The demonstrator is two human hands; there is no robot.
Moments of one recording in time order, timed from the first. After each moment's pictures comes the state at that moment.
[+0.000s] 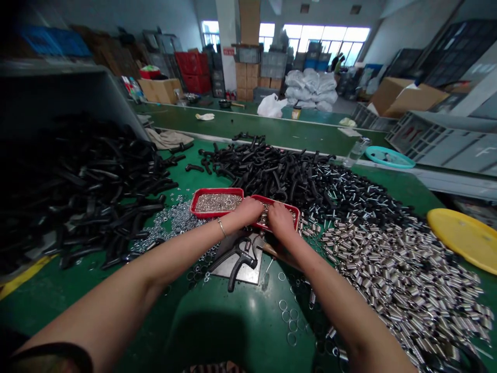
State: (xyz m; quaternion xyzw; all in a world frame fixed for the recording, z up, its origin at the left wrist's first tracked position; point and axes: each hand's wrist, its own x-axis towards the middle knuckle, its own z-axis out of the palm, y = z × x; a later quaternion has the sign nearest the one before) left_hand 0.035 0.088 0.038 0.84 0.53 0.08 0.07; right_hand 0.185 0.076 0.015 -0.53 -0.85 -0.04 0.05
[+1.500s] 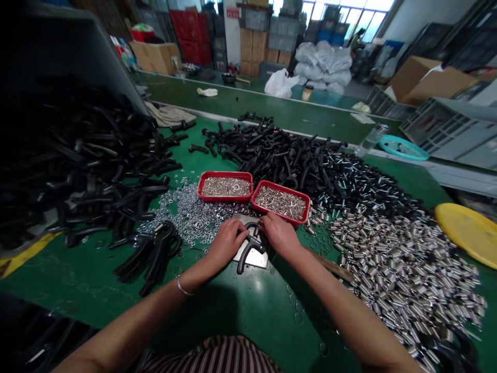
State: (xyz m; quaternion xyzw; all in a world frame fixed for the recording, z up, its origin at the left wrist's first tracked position) left_hand -0.023 -0.061 -0.017 0.71 0.62 0.31 0.17; right_hand 0.167 -0.006 0.018 -0.44 -0.90 0.01 0.02
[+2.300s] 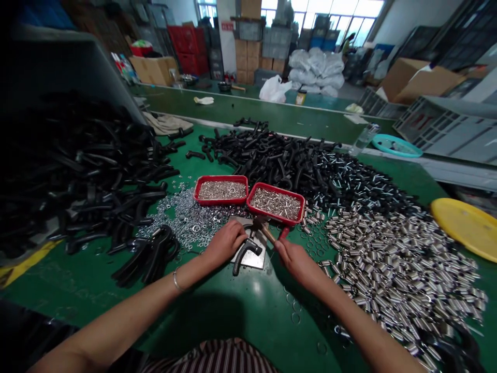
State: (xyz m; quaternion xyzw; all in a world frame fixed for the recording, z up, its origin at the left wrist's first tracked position) left_hand -0.023 -0.055 -0.012 0.81 0.54 0.21 0.09; right_hand 0.226 -0.059 0.034 -0.52 -0.76 0.37 0.12
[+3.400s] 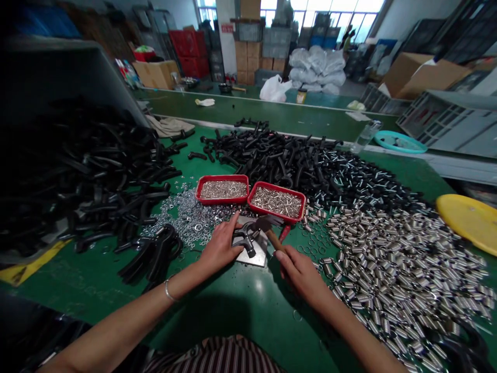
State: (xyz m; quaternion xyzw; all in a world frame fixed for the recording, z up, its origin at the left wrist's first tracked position) left_hand -0.032 -0.077 -0.007 0.74 0.59 0.26 0.18; right_hand 0.231 -0.100 0.042 -0.54 -0.67 0.48 0.16
